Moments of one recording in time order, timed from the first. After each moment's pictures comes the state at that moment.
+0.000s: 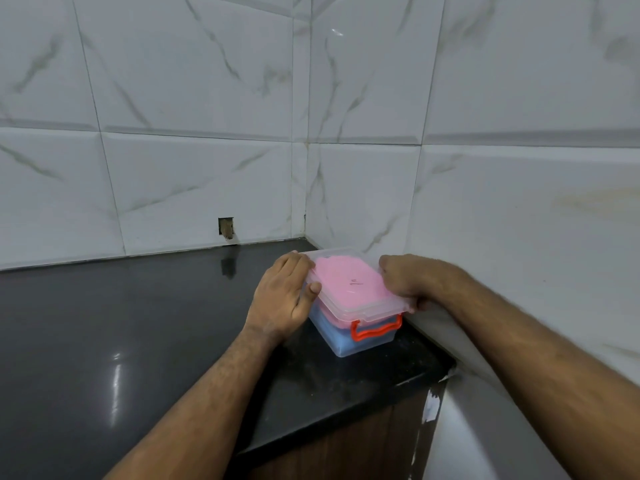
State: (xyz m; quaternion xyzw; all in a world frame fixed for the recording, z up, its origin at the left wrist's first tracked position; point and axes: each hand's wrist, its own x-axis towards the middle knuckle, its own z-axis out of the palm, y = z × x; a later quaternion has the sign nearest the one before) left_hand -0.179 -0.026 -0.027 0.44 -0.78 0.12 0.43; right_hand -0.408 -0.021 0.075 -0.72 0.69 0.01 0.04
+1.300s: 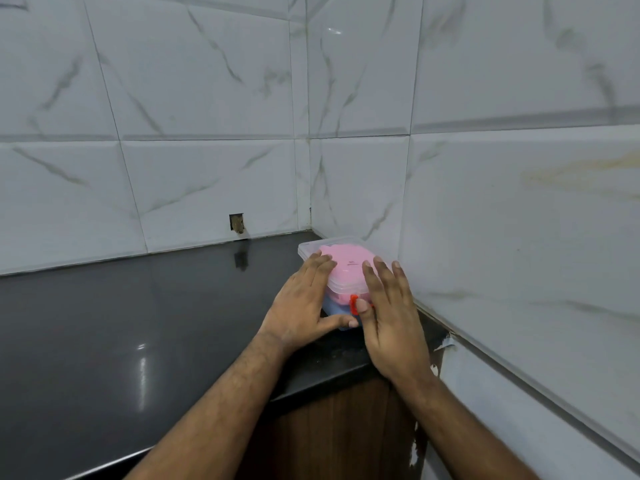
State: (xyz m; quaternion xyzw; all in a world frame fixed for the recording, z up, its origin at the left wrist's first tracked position) left_hand -0.200 0.027 -0.035 0.47 -0.82 0.08 0.33; right_hand -0.394 0.049 -0.068 -0.74 0.47 -0.47 -0.12
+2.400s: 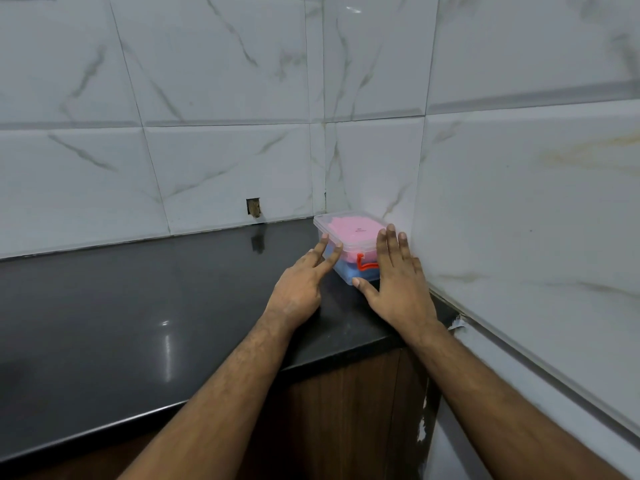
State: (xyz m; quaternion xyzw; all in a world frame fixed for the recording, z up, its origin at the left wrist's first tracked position) left_hand -0.184 0.031 -0.033 0.55 -0.80 0.06 0.26; right_hand -0.394 0.012 -0.049 -0.76 0.57 -0.31 -0.10
